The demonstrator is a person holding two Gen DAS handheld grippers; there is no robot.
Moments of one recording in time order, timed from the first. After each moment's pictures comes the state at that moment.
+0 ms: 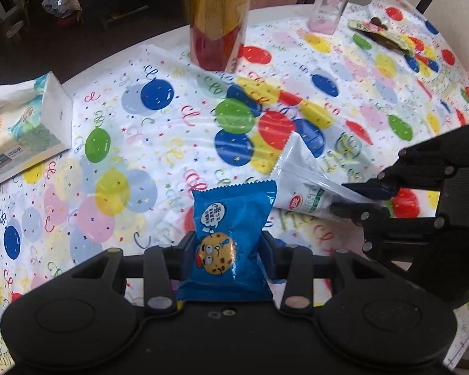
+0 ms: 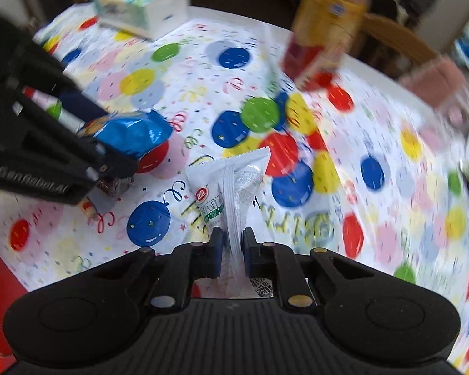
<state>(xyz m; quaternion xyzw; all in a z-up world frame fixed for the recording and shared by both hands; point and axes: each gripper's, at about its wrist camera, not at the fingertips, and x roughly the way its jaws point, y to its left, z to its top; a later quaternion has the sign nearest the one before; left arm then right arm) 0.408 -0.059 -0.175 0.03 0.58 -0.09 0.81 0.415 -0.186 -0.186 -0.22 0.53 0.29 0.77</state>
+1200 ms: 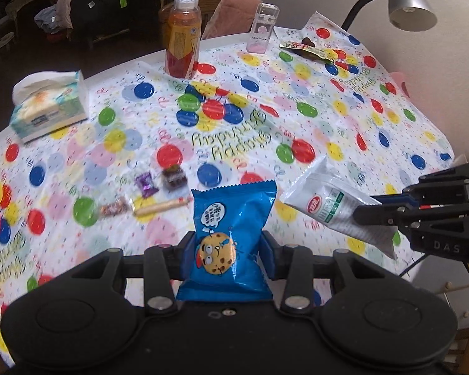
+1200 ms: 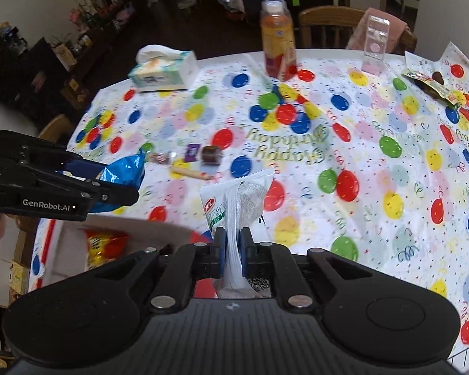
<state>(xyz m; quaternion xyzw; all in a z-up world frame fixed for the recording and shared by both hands) 0.231 -0.051 -0.061 -0.01 0.54 -0.14 0.83 0.237 -0.254 -0.037 -0.03 0.53 0.25 0.81</state>
